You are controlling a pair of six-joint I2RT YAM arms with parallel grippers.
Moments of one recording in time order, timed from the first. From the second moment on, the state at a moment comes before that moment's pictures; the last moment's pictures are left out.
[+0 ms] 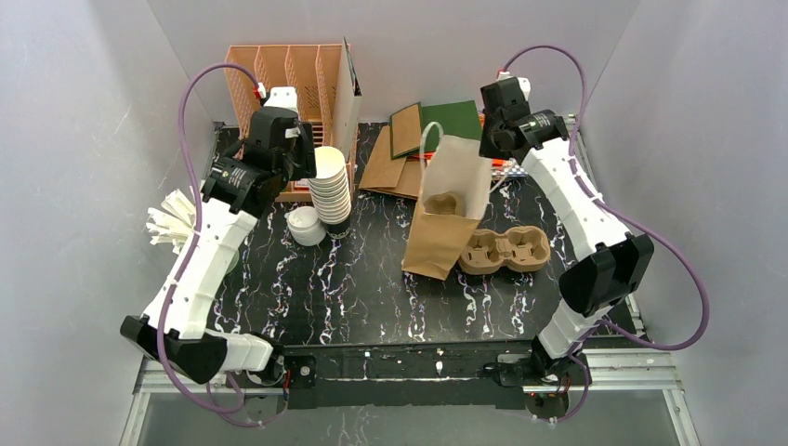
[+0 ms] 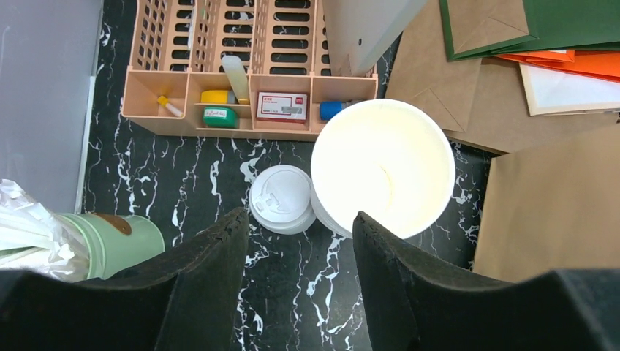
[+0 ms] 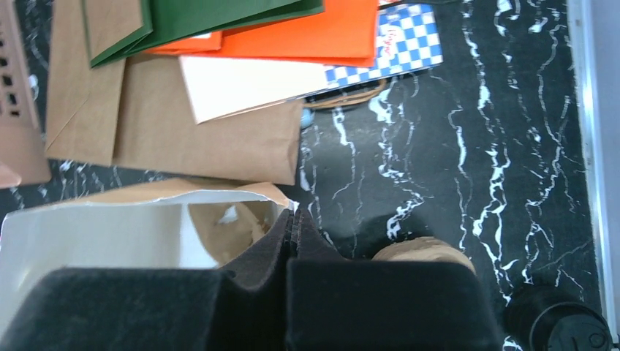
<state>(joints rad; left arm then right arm) -0.45 1.31 1.65 -0.94 -0.43 -0.22 0.44 1.69 1.85 -0.98 0.35 0.42</state>
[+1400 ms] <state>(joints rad) -0.38 1.31 1.62 -0.92 -0.25 -0.23 0.38 1.46 1.77 -0.96 0.25 0.41</state>
